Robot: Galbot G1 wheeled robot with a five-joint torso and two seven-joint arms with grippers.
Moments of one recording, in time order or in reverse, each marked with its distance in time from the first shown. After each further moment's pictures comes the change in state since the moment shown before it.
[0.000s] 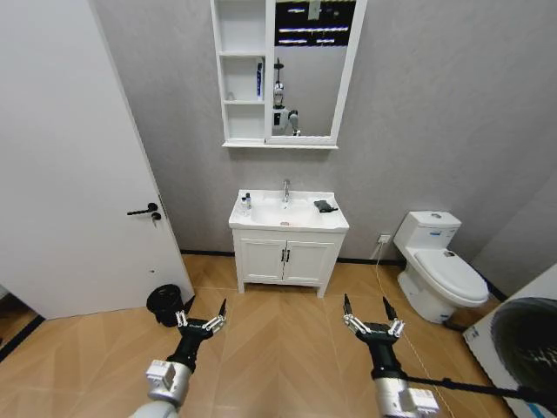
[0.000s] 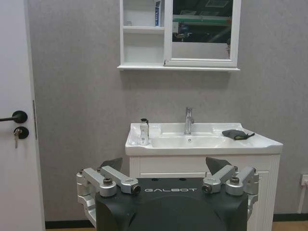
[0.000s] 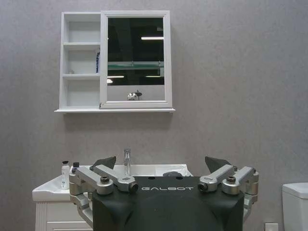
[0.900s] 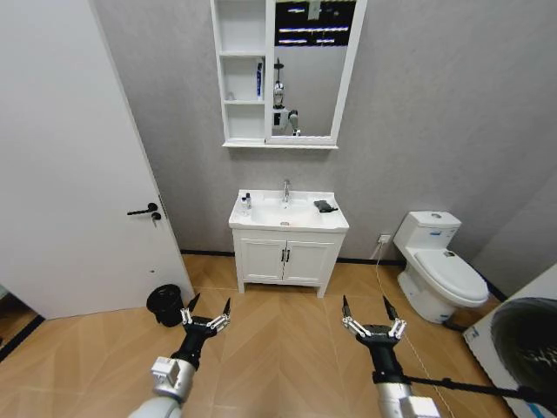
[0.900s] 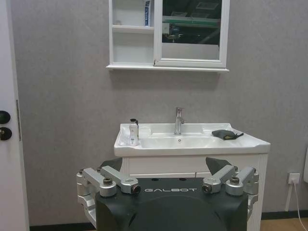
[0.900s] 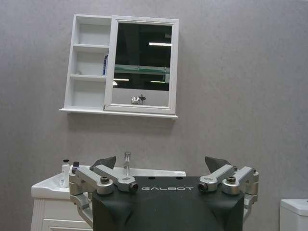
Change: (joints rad) left arm -0.026 0.003 0.035 0.024 0.013 -0.004 0.015; right arm -0.044 0.016 0.007 0.017 -0.080 0.039 -0.009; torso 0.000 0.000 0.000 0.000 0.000
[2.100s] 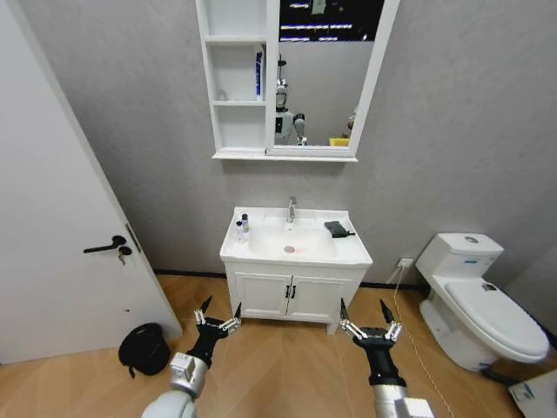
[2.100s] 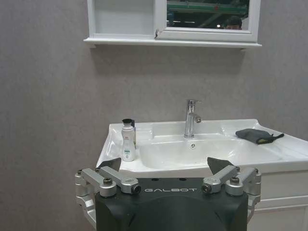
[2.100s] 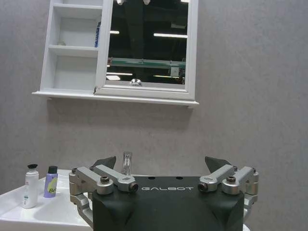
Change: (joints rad) left arm -0.056 -0.010 0.047 0.104 0.050 -0.012 0.015; right arm 0.033 0.010 -0.015 -0.062 -0.026 0.015 -0.015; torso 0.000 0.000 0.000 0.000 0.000
